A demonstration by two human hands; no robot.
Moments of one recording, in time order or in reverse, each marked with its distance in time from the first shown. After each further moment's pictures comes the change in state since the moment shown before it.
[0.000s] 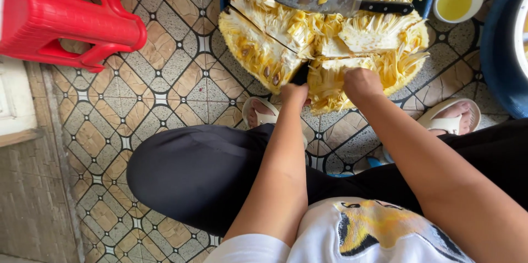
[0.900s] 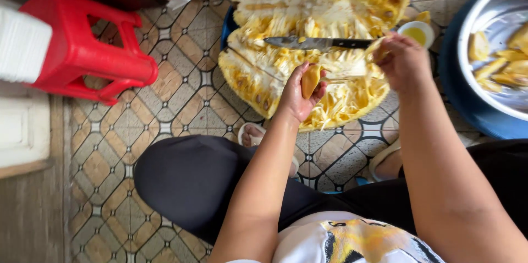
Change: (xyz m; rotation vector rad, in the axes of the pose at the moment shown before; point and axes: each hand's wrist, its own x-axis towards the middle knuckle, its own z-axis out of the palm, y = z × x) left_hand -0.103 0.101 -0.037 -1.365 -0.561 0.237; right_hand -0.034 0.122 -0.197 2.256 0.473 0.487
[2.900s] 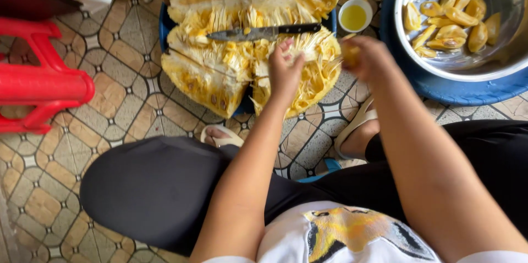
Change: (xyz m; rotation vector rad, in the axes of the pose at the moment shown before) left_hand 0.048 -0.063 0.035 0.922 0.075 0.628; right_hand 0.008 0.013 -0.100 -0.235 0.173 0.295
